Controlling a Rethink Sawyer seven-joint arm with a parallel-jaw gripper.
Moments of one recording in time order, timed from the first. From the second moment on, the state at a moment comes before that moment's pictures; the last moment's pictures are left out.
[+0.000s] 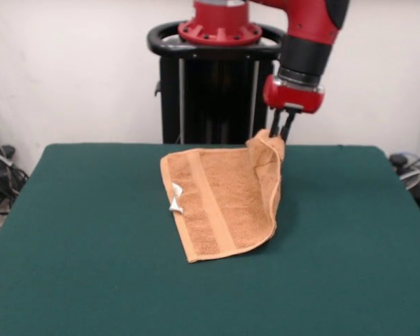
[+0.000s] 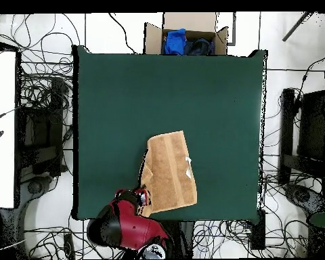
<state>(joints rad) 0.14 -0.67 -0.19 2.31 0.18 -0.25 1.47</state>
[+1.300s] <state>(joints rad) 0.21 -0.72 -0.18 2.31 0.32 -0.16 1.47</state>
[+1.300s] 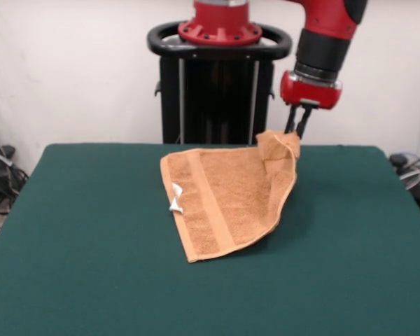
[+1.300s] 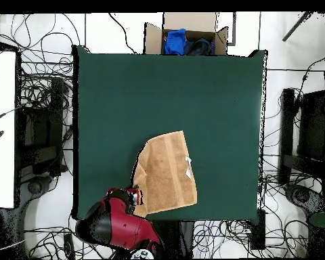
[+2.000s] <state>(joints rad) 0.23 -0.72 -0.18 2.29 0.38 -0.14 1.47</state>
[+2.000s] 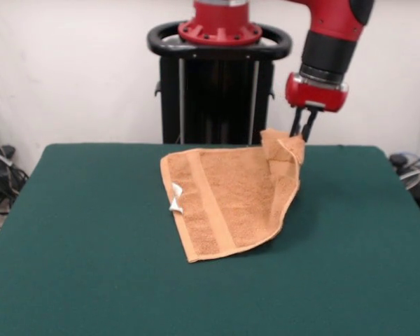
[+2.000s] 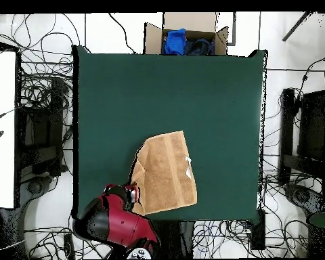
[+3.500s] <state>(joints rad) 0.15 -0.71 -0.05 2.28 0.42 -0.14 1.47</state>
